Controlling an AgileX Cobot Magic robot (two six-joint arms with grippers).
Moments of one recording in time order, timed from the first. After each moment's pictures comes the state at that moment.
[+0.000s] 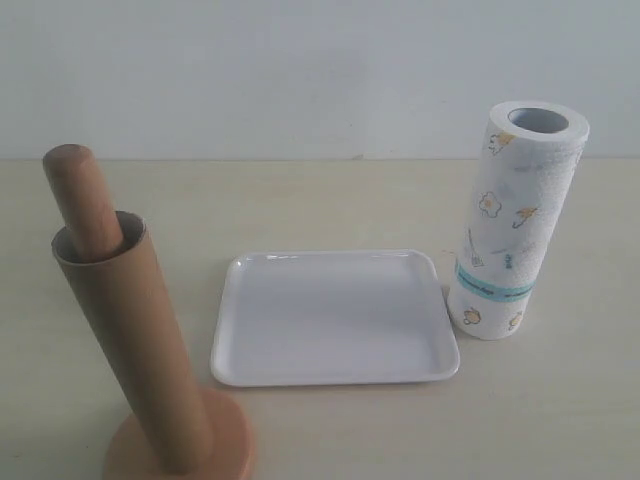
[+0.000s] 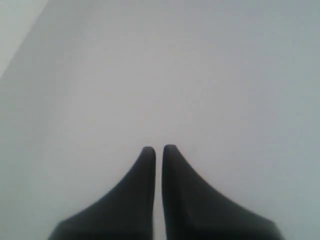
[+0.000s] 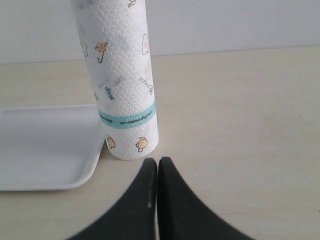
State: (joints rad) left arm -0.11 0.33 -0.48 0.00 -0.71 -0.11; right arm 0.11 0.00 0.00 0.20 0.33 -0.08
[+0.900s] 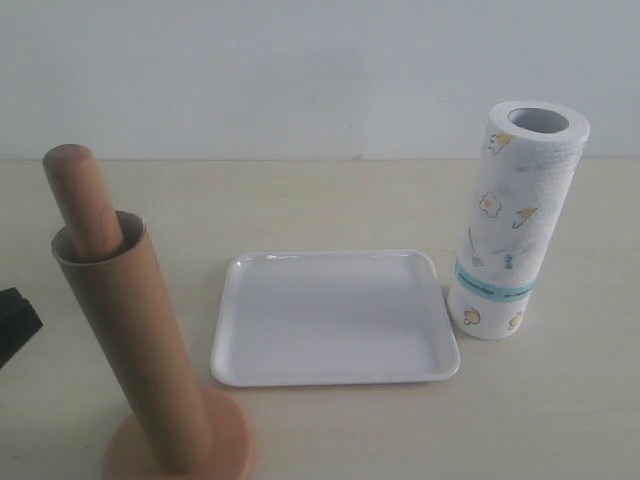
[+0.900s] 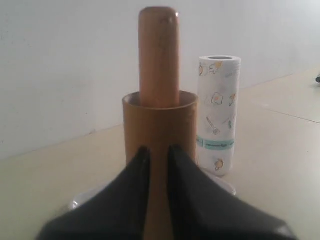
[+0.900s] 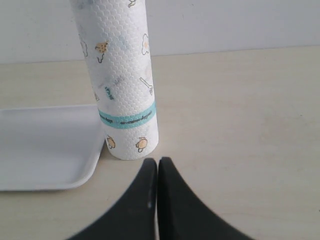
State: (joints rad) left arm -0.11 0.51 0.00 0.98 -0.73 -0.87; right arm 0.11 0.00 0.00 0.20 0.33 -0.08
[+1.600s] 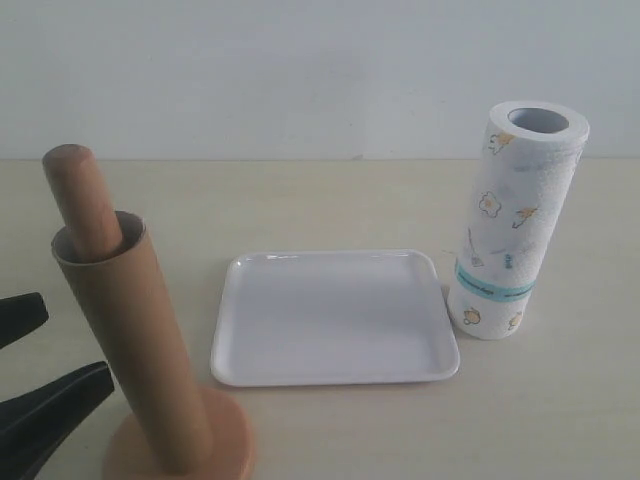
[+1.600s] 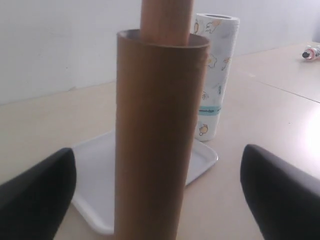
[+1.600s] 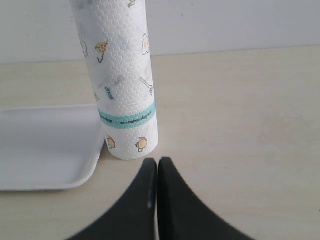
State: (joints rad) left arm -0.11 0.72 0.00 1.00 -0.78 -0.85; right arm 0.11 0.00 0.00 0.20 0.33 -0.08
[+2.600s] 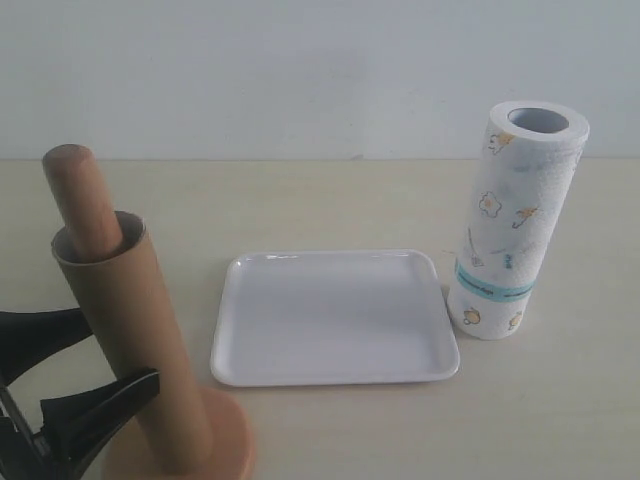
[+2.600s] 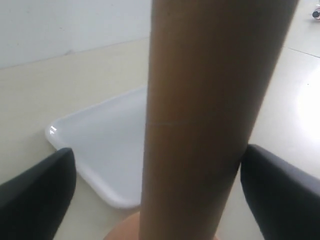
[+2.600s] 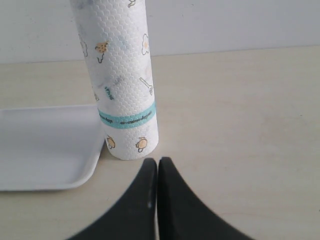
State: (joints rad) left arm -0.11 1.29 0.00 0.76 -1.08 -0.33; right arm 0.11 0.00 0.00 0.20 0.33 -0.08
